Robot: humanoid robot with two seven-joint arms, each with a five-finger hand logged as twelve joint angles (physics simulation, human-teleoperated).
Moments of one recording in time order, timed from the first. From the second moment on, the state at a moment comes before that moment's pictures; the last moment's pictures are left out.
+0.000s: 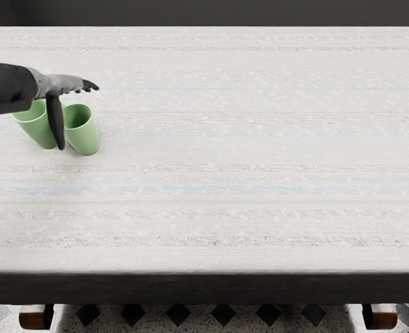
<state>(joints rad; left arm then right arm) -1.41 0.63 0.09 -1.07 0.94 -0.30 0.33 -0.05 0.00 -0.01 0.17 0.02 0.03 -0.32</state>
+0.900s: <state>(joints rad) -1.37 0.57 0.10 -1.00 0.95 -0.20 0.33 -0.05 0.00 -0.01 0.17 0.02 0.03 -0.32</state>
